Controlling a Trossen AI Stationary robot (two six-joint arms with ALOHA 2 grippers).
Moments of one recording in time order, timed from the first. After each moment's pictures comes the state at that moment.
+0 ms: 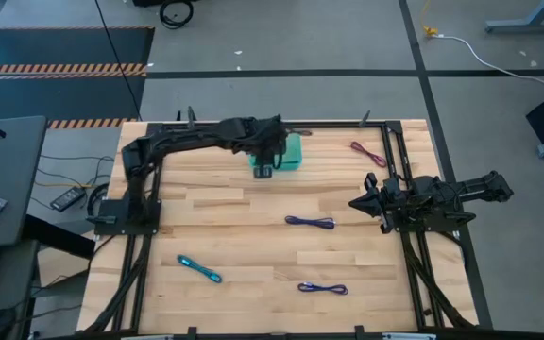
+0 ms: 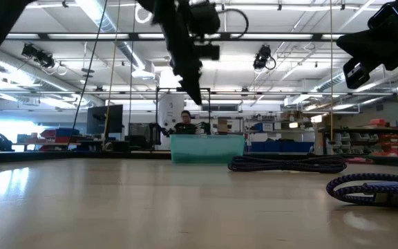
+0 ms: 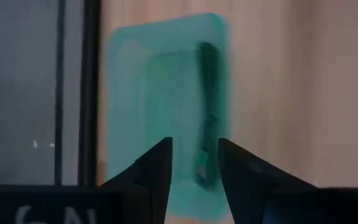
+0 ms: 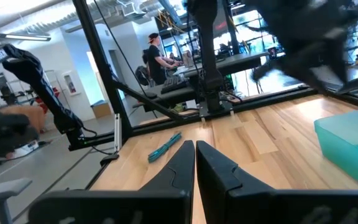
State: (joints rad) left arm 0.30 1.93 1.71 -0.86 -0.20 0.38; right arm 0.16 0.02 0.01 0.10 0.07 0.26
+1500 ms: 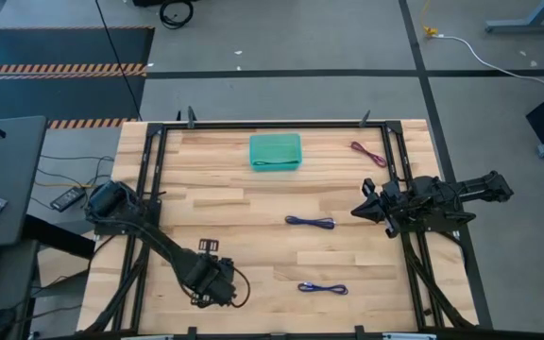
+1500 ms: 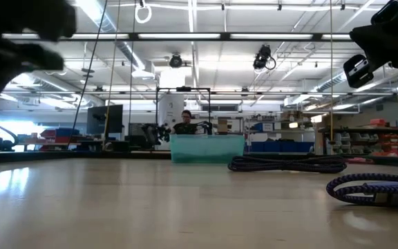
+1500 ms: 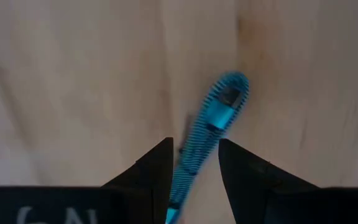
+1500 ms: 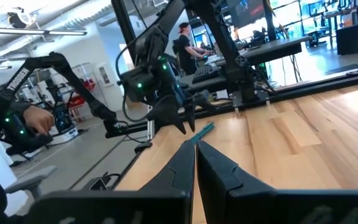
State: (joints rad) left arm -0.67 1.84 1.27 -1.04 -0.08 -0.57; right arm 0.16 0.02 0.01 0.09 -0.07 0.30
